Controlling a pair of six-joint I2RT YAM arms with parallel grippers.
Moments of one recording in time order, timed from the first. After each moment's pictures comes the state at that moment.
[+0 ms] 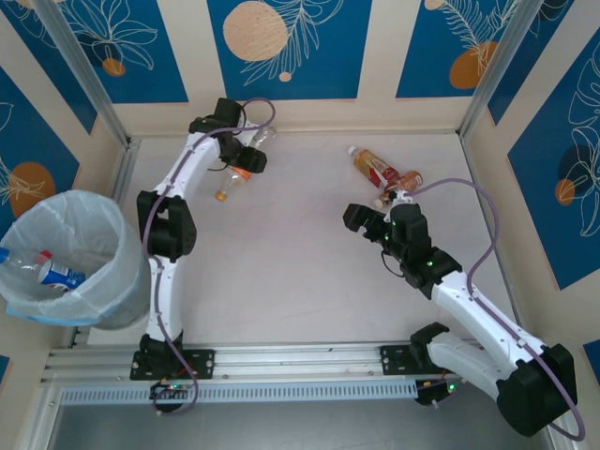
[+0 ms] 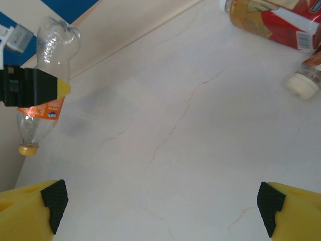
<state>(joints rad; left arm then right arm) -0.28 2.27 2.22 -1.02 0.19 0.14 0.45 0.93 0.63 -0.18 0.04 0.70</state>
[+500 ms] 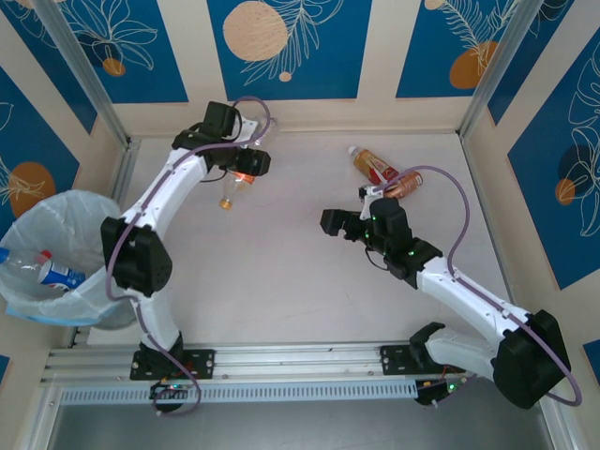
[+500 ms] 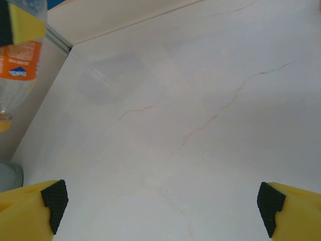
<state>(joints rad) -0.35 1.83 1.80 -0.82 0.21 -0.01 0.55 1.08 0.69 -0.08 -0.04 0.55</state>
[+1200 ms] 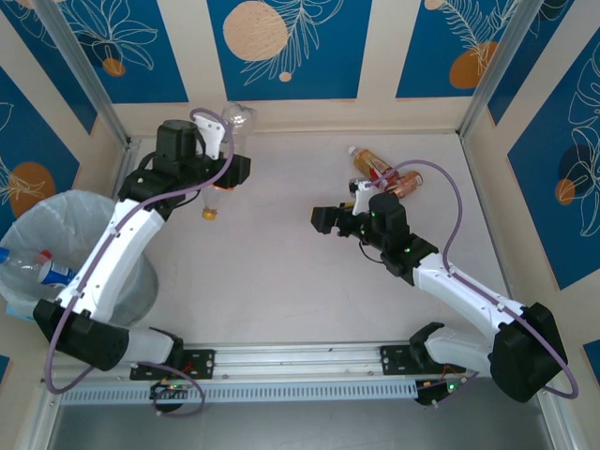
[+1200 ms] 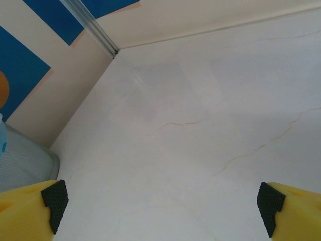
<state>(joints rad) -0.37 1.34 1.48 -0.68 0.15 -0.06 0.56 1.12 0.70 0.07 -0.17 0.49</state>
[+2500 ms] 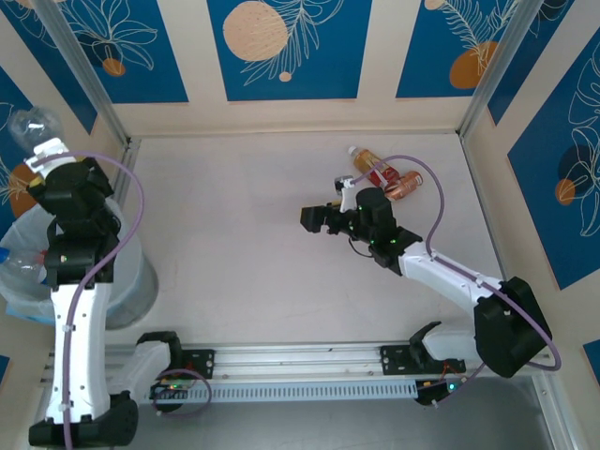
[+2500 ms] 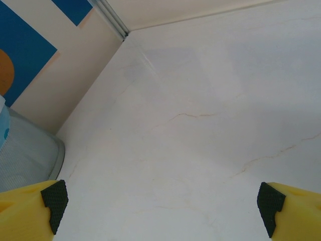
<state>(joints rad) 0.08 0.87 1.26 -0.55 -0.67 -0.09 0.57 1.28 0.74 0.14 -0.24 0.48</state>
